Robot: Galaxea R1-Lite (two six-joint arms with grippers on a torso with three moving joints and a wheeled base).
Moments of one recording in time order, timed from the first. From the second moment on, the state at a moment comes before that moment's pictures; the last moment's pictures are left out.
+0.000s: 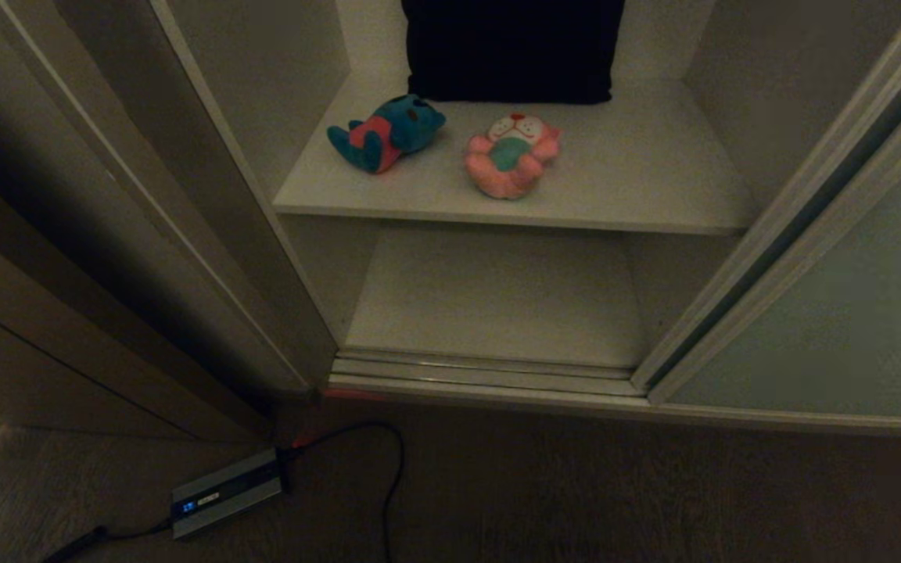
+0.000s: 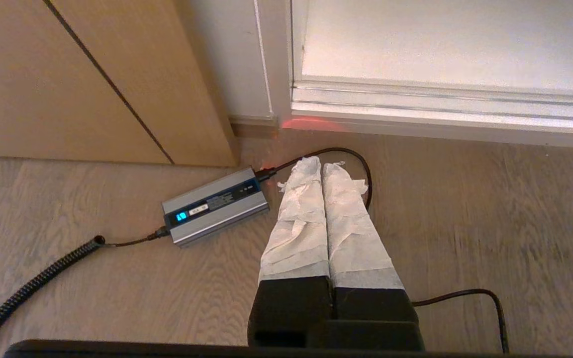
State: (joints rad) left arm -0.01 0.00 -0.02 0.03 -0.02 0.03; right arm -0.44 1.09 -1.34 0.34 0.58 0.30
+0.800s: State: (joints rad) left arm -0.01 0.00 -0.02 0.03 -0.02 0.03; right arm -0.47 1.32 -1.39 0.18 0.60 0.34
